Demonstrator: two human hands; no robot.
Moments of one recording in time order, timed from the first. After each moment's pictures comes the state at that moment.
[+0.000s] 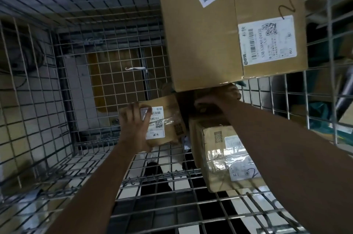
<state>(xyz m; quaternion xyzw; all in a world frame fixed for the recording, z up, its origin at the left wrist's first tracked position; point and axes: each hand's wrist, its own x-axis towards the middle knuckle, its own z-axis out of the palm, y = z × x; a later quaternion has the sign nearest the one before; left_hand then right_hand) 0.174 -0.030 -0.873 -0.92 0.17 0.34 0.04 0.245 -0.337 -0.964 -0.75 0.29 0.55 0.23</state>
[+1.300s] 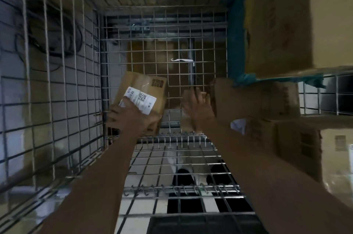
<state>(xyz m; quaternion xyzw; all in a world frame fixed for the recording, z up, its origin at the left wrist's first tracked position) 0.189 0.113 -0.935 -0.86 -0.34 0.38 -0.07 0.196 -0.092 -0.996 -0.89 -0.24 0.37 -0.11</state>
